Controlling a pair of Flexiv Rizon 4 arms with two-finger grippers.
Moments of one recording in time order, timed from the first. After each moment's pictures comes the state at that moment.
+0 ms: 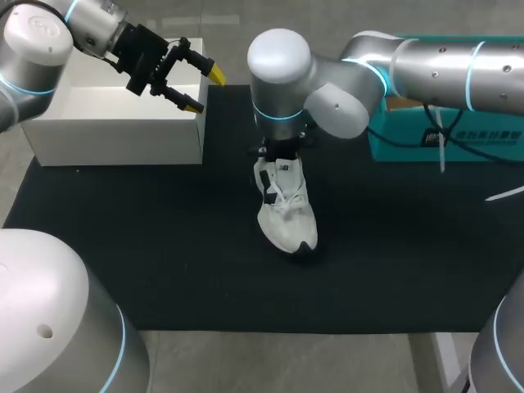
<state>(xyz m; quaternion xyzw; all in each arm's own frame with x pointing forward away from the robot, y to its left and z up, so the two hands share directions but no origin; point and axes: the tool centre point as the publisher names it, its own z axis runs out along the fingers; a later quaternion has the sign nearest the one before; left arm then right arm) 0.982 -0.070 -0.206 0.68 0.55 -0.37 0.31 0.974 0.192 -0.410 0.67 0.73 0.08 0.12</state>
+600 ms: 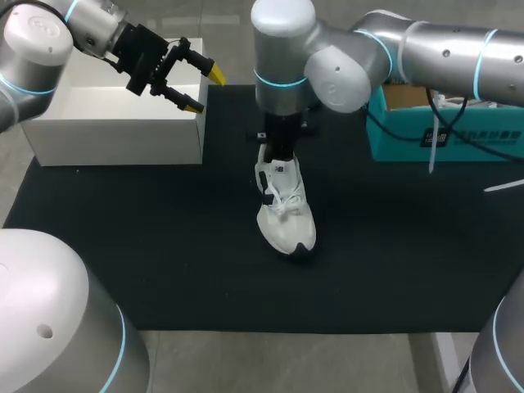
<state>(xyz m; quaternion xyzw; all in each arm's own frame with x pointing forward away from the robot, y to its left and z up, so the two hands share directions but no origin) 0.982 -0.070 -0.206 0.68 0.55 -0.37 0.31 0.949 0.197 -0.372 0.70 0.71 0.03 0.04</state>
